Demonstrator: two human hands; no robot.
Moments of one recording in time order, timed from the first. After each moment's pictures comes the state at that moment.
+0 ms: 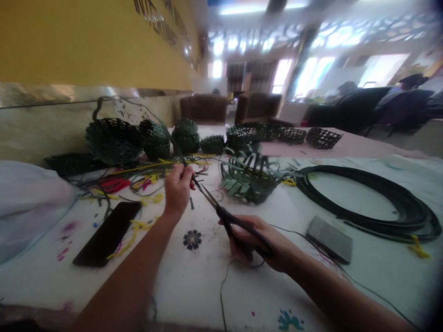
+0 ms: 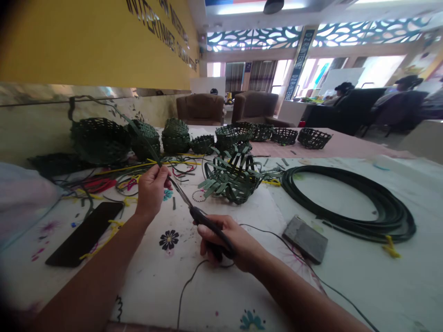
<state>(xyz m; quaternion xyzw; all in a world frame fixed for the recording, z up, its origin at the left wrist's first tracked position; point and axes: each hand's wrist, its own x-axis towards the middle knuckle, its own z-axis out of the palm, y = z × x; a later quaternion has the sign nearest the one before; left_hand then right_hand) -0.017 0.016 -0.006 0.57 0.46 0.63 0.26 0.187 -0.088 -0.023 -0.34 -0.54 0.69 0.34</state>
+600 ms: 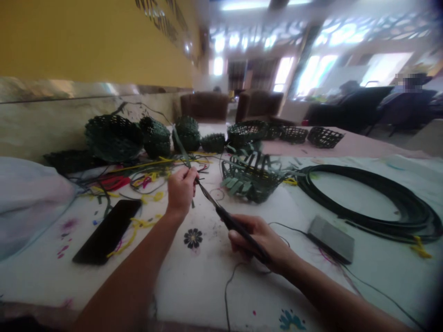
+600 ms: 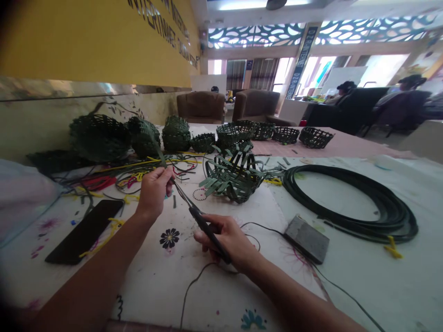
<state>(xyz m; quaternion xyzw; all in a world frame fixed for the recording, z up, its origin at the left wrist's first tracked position) -0.009 0.011 -0.004 0.51 0.48 0.62 0.35 0.179 -0.089 -0.027 -0.42 -0.56 0.62 0.34</state>
